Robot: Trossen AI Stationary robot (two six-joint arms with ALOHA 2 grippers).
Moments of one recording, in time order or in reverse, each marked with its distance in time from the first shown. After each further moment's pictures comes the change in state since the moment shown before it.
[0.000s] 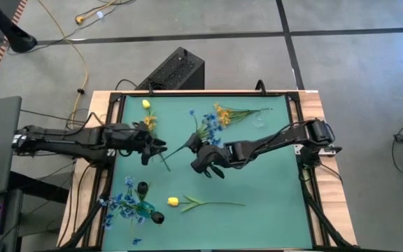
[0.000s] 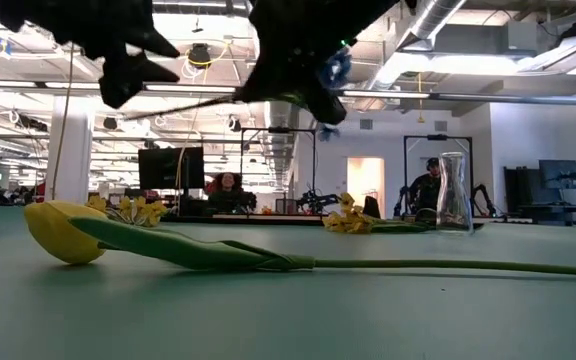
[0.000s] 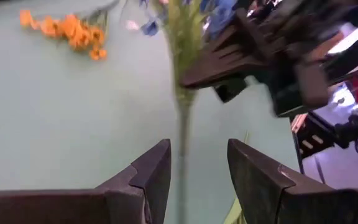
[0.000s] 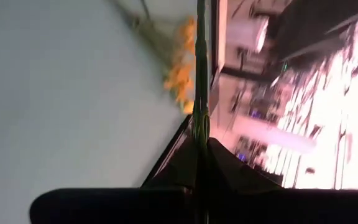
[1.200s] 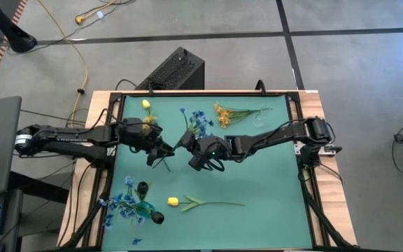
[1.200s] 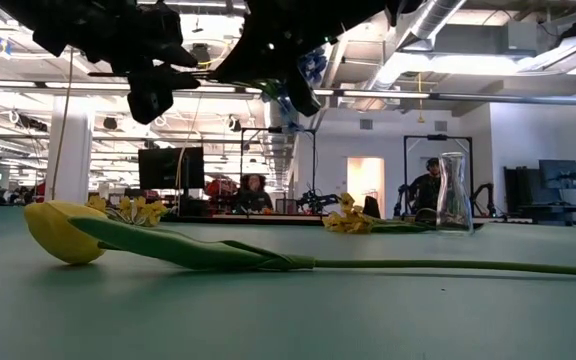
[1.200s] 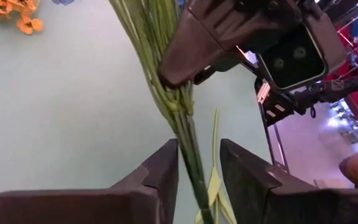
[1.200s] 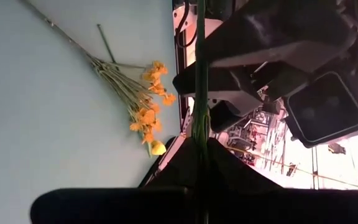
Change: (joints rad) left arm 0.113 0.192 0.002 0.169 0.329 0.052; right arm -0.057 0.000 0.000 0.164 -0.231 -0.127
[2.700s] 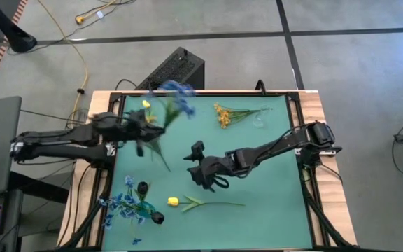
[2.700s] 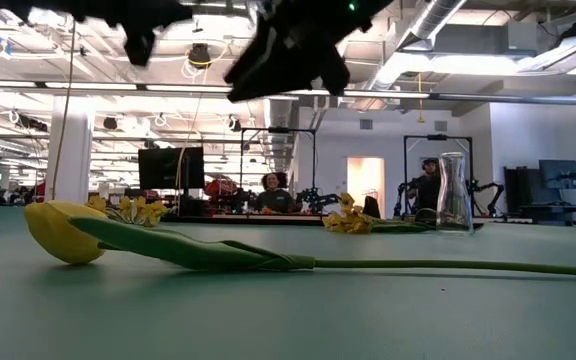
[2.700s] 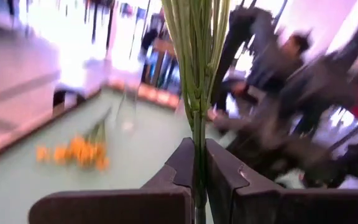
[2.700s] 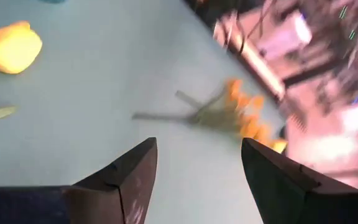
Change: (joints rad) left arm 0.000 -0.280 0.027 0.034 -0.265 0.245; right arm 0.137 -0.001 0.000 -0.219 0.000 0.889
